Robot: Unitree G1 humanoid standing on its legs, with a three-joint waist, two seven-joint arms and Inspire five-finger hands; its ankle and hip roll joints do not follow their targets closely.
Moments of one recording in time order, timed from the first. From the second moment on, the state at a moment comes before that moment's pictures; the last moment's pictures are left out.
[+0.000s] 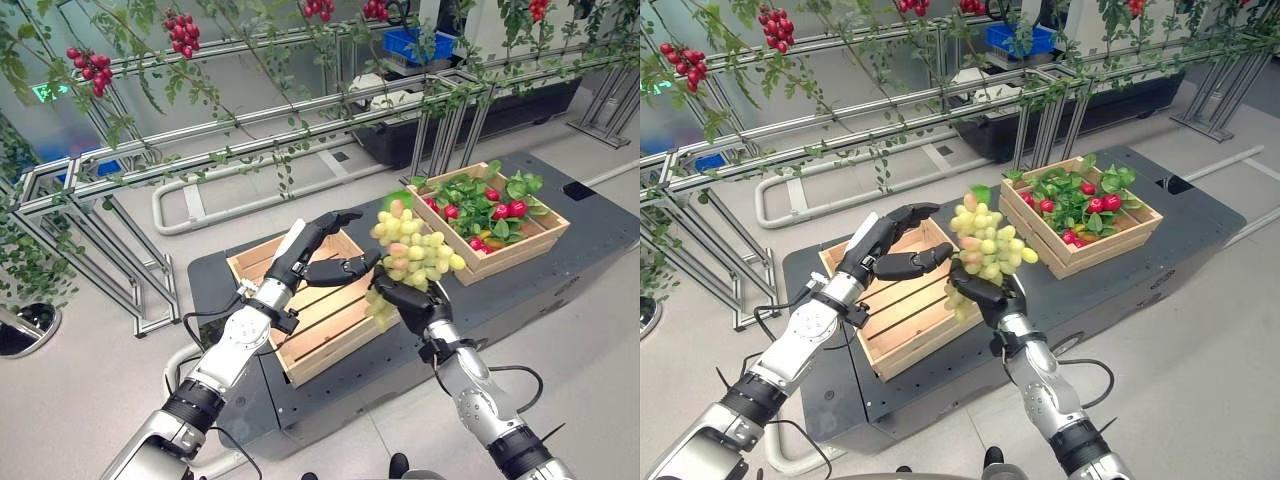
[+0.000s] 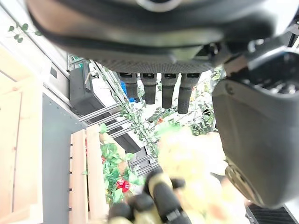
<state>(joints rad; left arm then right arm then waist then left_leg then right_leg) -0.35 0.49 -0.41 0.26 -0.17 -0.29 0.04 -0.11 -0.31 0.32 0.19 0.87 -0.17 0.02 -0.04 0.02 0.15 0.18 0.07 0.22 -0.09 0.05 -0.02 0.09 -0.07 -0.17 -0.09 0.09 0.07</state>
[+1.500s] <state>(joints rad) 0.07 0.35 -0.24 0.35 -0.39 -0.30 0.11 0.05 -0.30 0.13 0.29 0.83 -0.20 0.00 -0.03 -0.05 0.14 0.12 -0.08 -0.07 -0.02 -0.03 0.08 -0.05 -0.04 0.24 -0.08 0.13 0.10</state>
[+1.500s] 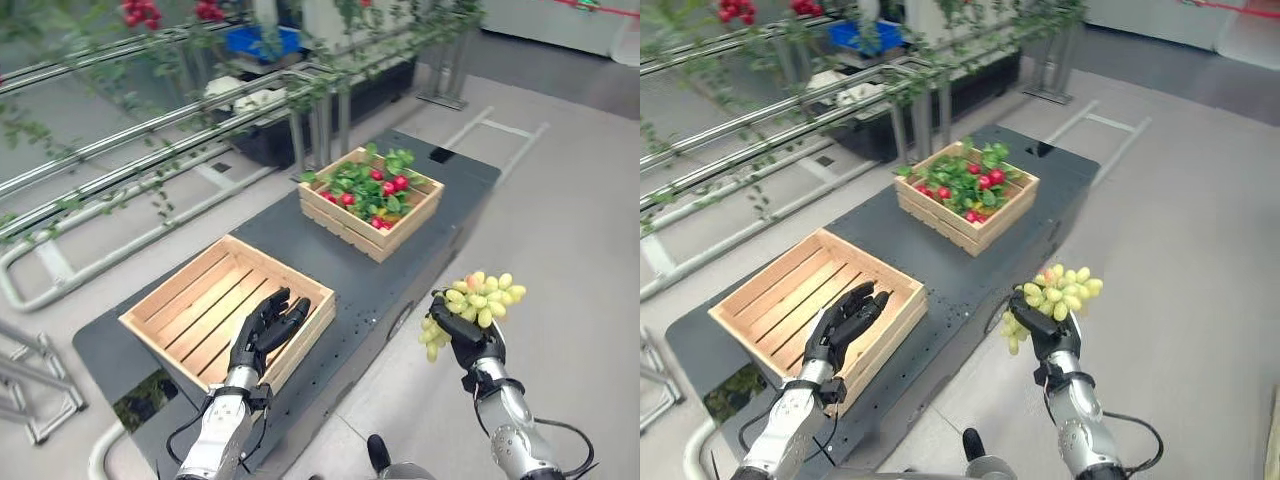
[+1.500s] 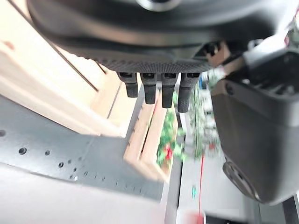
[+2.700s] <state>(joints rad) 0.05 0.32 -0.21 0.49 -0.47 -0.14 0.26 -0.01 -0.37 0.32 0.22 0.63 -0.21 0.07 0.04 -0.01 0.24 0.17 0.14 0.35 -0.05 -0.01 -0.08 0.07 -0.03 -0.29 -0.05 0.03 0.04</state>
